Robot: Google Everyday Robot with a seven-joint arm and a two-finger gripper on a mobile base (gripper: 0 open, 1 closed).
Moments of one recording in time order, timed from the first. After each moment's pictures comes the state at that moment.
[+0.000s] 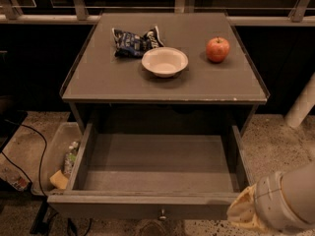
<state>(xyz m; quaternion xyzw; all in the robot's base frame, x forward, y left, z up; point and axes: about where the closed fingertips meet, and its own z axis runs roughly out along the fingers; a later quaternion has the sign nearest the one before) 0.294 -0.183 0.744 -0.62 0.75 0.12 0.18</state>
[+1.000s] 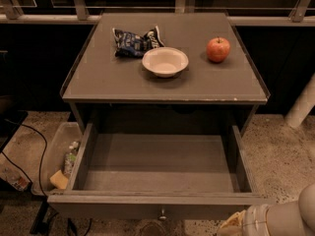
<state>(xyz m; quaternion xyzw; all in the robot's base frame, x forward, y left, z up) 0.275 -0.178 0.652 -0.61 0.75 0.13 0.21</state>
